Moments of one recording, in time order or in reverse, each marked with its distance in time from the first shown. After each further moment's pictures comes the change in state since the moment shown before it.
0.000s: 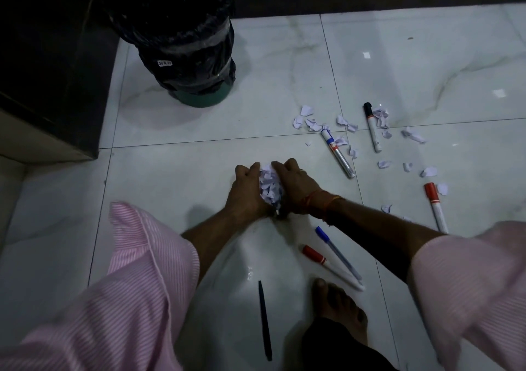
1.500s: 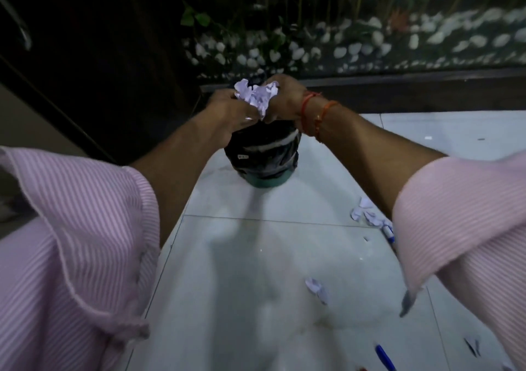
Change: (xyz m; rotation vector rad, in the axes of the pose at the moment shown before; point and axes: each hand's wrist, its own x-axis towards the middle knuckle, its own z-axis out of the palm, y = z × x) left_hand 0.048 0.091 -0.314 -0.651 0.412 -0.015; right_hand 0.144 -0.197 -0.245 0.339 0.301 -0.334
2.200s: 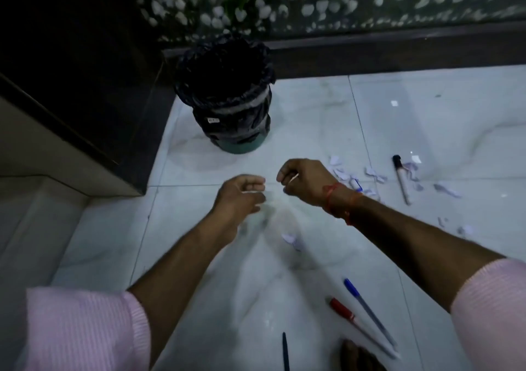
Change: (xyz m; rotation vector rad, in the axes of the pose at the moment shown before) left_hand -0.131 -0.153 0.073 -0.131 -0.129 -0.282; right_hand -0.189 0.121 0.060 -0.039 -0.078 0.179
